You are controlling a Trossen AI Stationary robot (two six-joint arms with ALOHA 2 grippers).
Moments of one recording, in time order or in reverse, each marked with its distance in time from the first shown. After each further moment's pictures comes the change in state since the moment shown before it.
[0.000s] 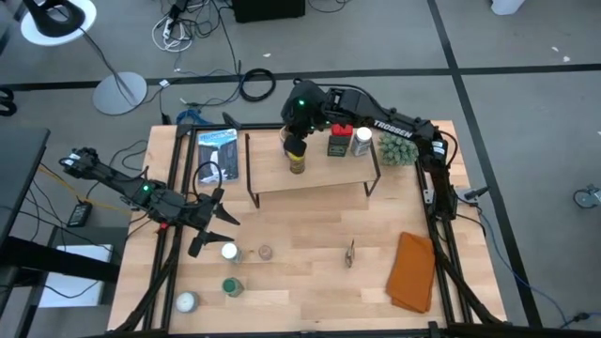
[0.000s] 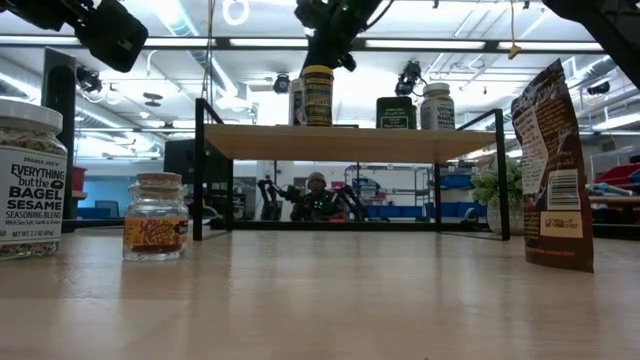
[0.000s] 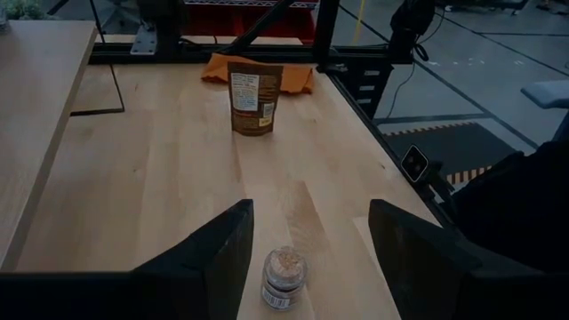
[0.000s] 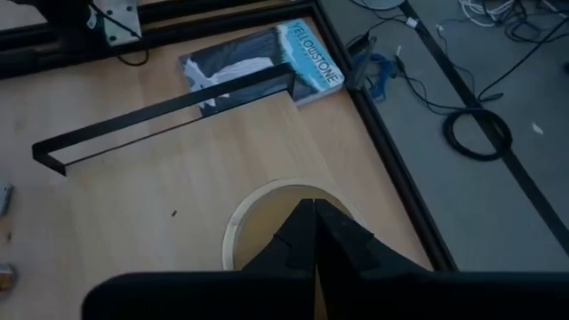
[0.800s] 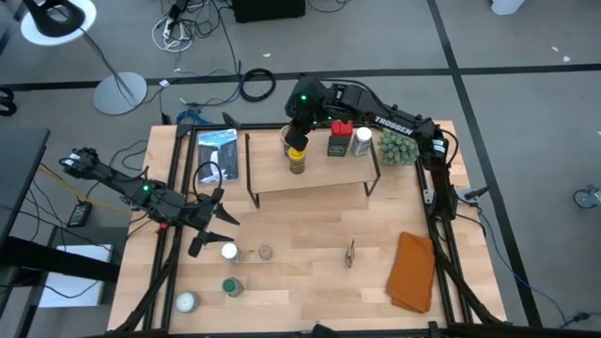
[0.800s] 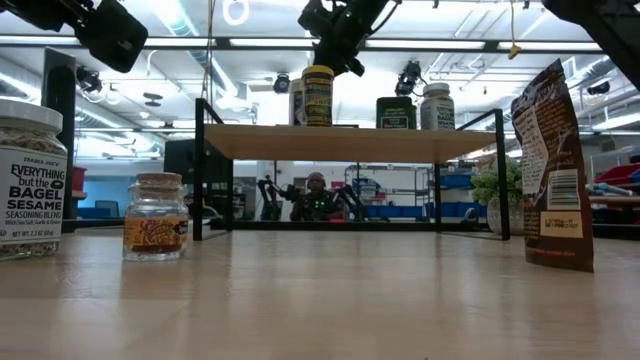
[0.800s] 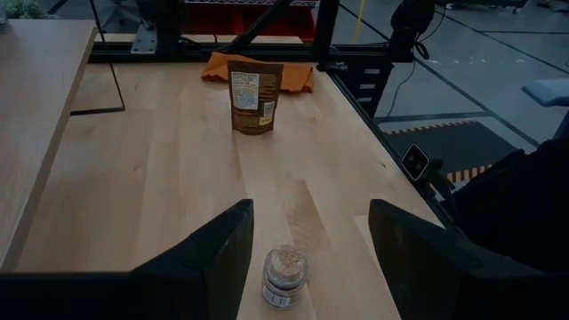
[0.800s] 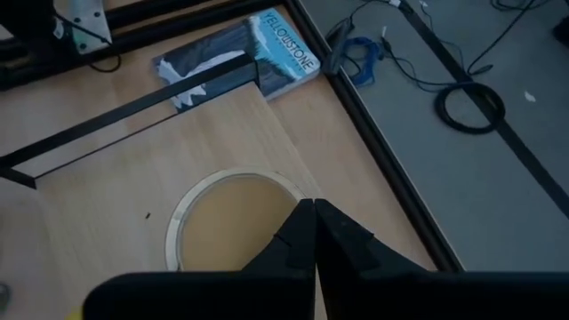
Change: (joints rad) left arm 0.000 0.000 0.000 -0.004 0.000 0.003; right arm -0.034 0.000 0.001 -0.030 0.011 0.071
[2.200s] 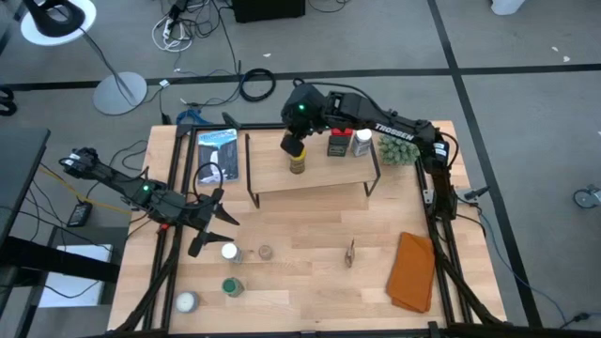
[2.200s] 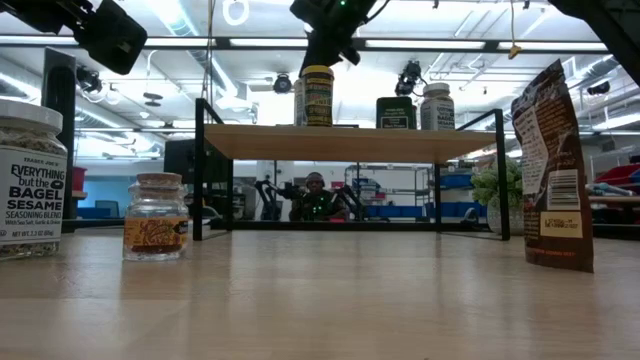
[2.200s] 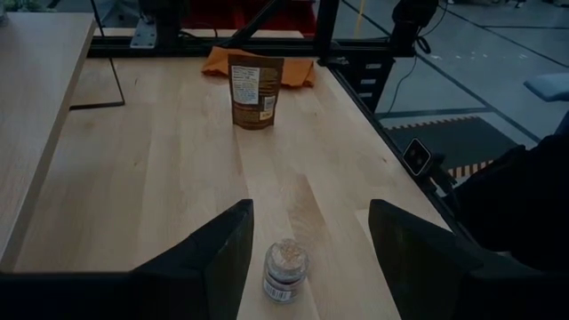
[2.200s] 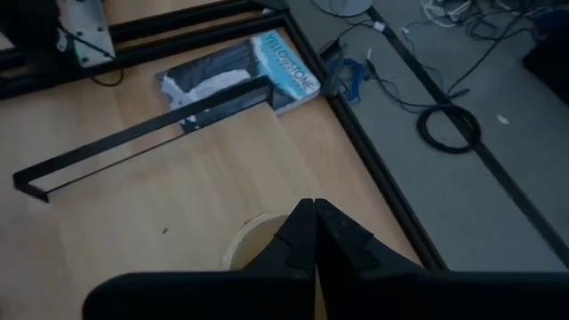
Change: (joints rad) left arm 0.000 0.000 0.000 -0.014 0.000 -0.003; right arm 0.070 -0.015 -0.011 0.049 0.104 0.006
